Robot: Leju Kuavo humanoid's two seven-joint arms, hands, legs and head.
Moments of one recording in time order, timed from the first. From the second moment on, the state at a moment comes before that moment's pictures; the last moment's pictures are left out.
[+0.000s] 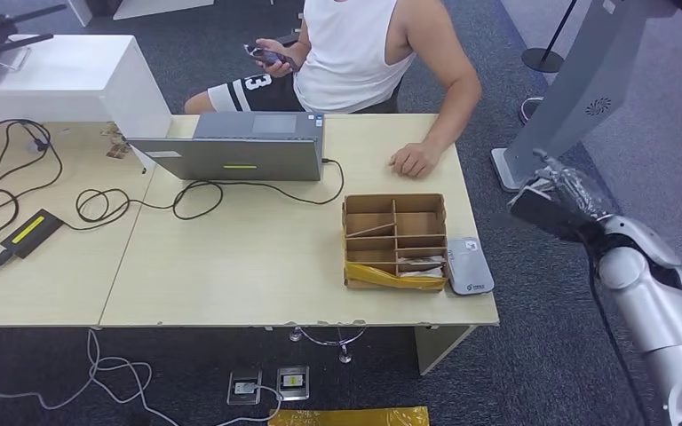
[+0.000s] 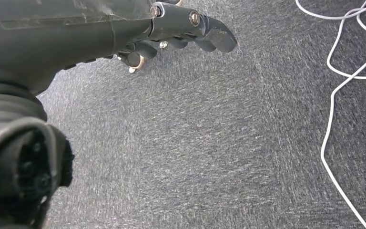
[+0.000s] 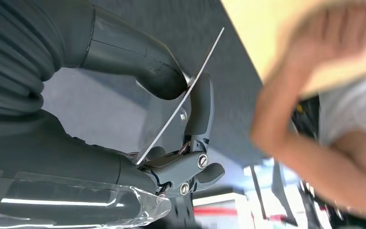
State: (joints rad) left arm -0.12 0.21 -0.31 -0.20 -0.01 0.53 -0.09; right arm -0.72 -0.48 0.27 -0.99 0.74 0.03 -0.26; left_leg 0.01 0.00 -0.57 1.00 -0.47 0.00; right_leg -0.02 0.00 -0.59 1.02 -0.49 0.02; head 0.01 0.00
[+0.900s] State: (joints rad) left arm -0.19 0.21 -0.33 -0.20 -0.08 0.48 -0.08; right arm -1.17 -0.34 0.45 -0.63 0.97 -0.05 -0.34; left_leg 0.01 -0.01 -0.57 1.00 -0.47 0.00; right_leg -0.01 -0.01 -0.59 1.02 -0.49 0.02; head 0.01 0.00
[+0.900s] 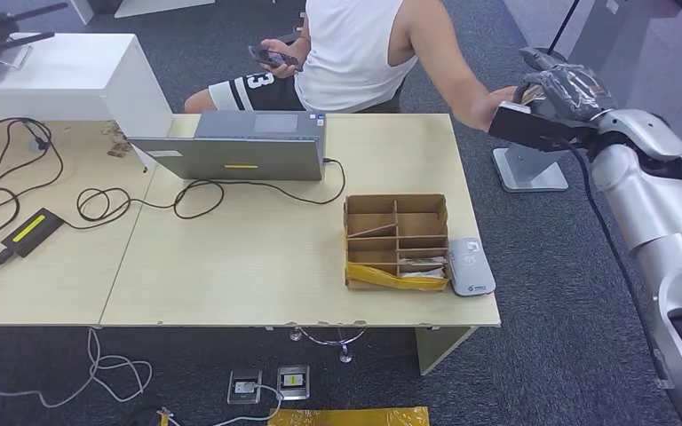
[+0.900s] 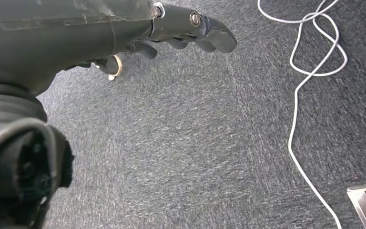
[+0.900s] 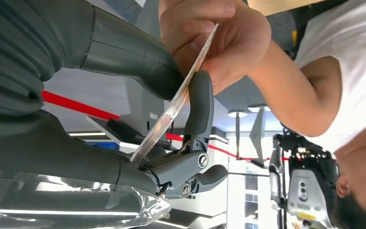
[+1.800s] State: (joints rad) left arm -0.17 0.20 -0.34 -0.20 -0.06 0.51 -0.08; right arm -1.16 -0.26 0.44 -0.53 0.49 0.05 -0.45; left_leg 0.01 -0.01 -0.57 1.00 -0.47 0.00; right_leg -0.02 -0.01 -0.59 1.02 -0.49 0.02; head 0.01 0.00
